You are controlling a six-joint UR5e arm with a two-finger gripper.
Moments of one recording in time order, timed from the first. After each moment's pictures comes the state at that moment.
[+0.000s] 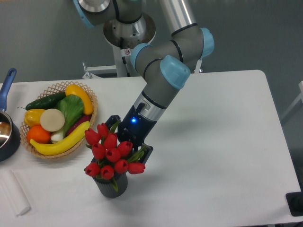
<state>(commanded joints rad) 2.45 -1.92 -1.77 -0.66 0.76 1.07</state>
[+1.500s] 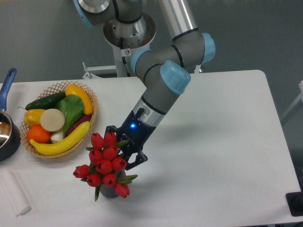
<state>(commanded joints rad) 2.45 -1.93 -1.74 -0.66 0.75 1.05</state>
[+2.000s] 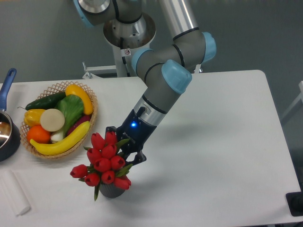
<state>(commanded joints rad) 2.45 -1.93 -1.74 -0.66 0.70 1.05</state>
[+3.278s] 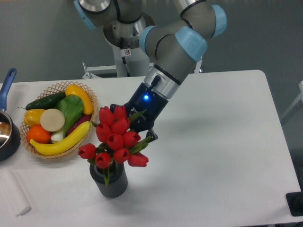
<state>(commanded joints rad) 2.54 -1.82 -1.64 -0.66 0.58 0.80</state>
